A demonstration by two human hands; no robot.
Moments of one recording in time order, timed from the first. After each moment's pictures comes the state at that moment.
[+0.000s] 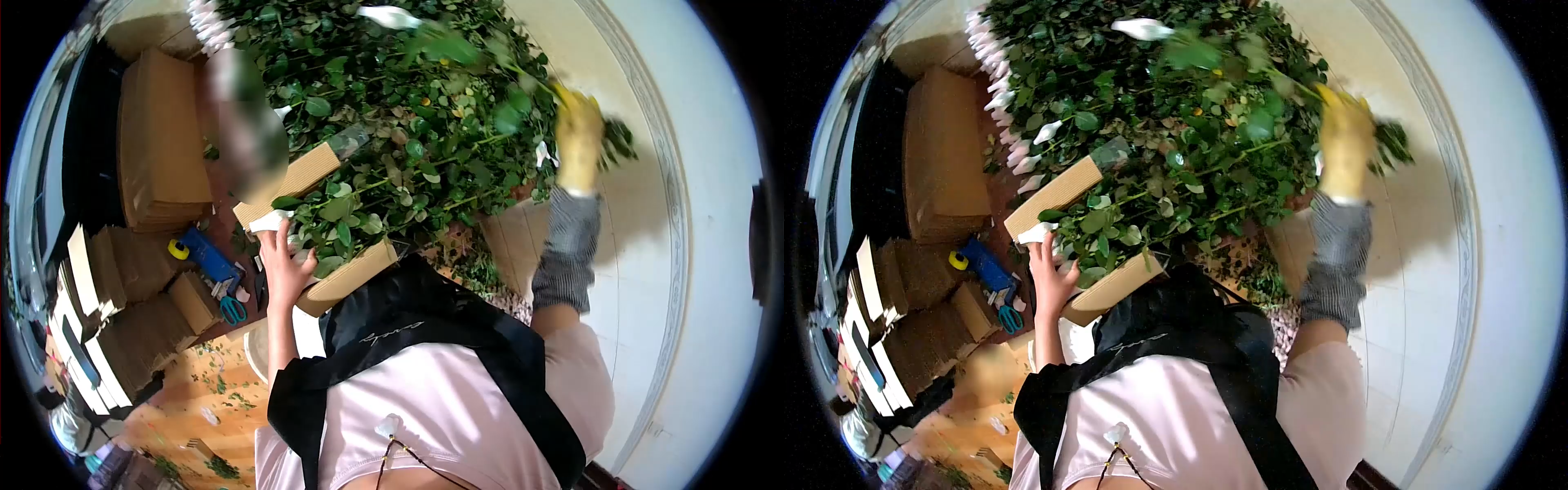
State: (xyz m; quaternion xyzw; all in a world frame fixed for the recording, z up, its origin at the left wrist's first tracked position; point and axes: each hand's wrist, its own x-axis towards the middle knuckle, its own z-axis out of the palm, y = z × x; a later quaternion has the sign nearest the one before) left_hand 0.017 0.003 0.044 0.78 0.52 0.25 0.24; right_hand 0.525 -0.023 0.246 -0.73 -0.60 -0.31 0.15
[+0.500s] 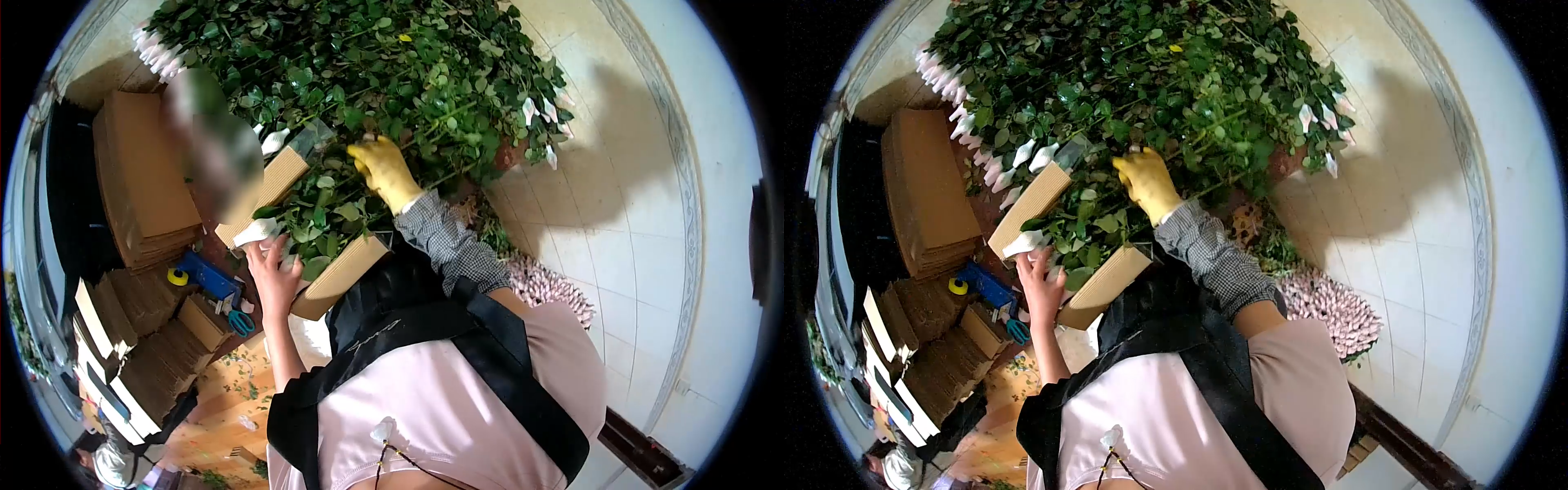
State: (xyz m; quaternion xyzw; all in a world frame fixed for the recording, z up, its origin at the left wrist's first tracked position) left_hand 0.022 0.004 0.056 0.81 0.52 0.19 0.21; right_hand 0.341 0.021 -0.023 -0.68 -0.65 0.05 0.33
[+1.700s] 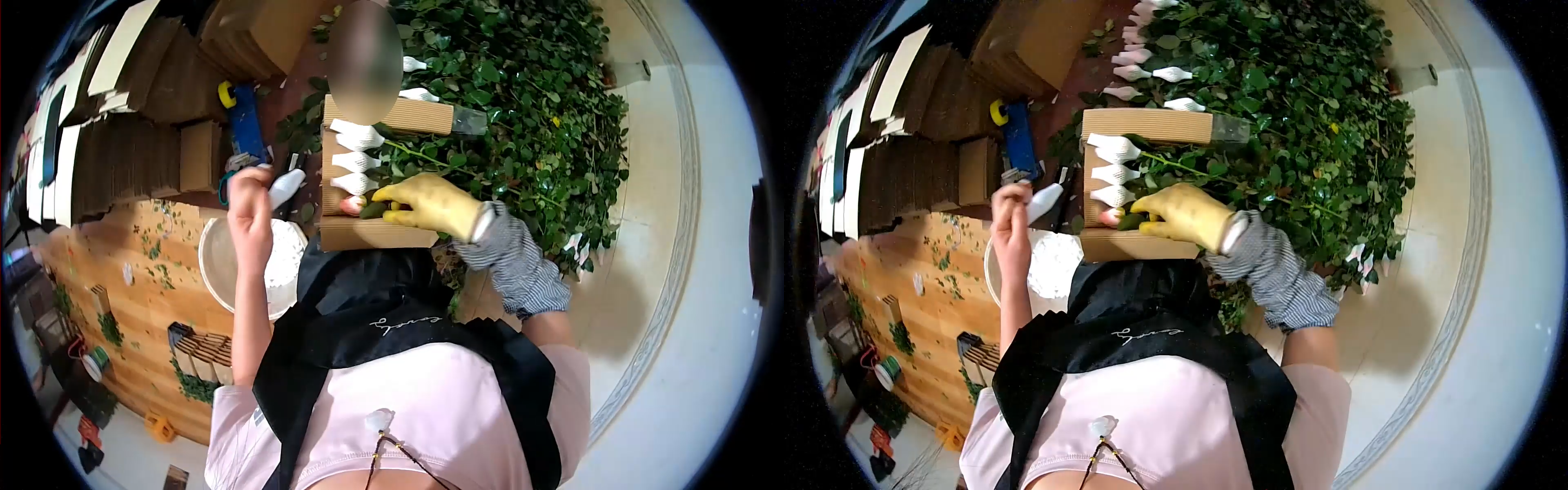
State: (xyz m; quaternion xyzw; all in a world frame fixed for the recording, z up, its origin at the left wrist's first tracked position) left_hand -0.047 -0.054 0.096 0.49 0.58 0.60 0.24; right_hand 0.235 0.033 0.120 -0.30 -0.88 0.37 -0.01
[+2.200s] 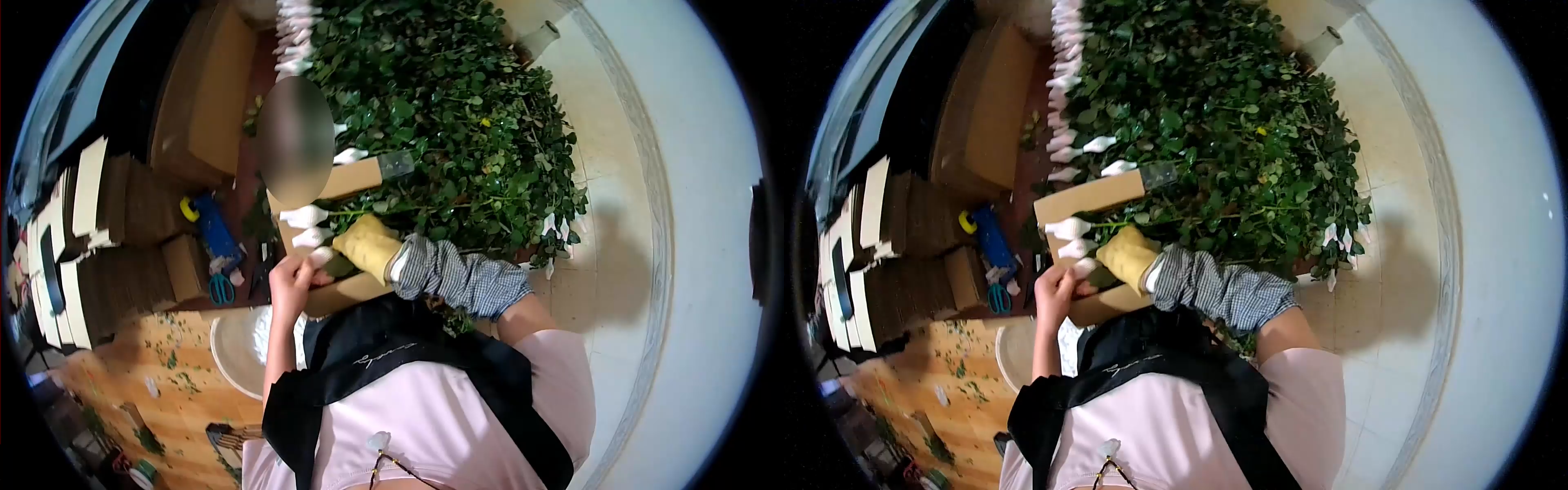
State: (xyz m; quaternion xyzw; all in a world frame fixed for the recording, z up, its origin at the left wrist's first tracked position) left_hand 0.005 -0.034 0.044 0.57 0.59 0.38 0.42; right_hand 0.204 0.028 0.065 -0.40 -0.90 0.08 -0.16
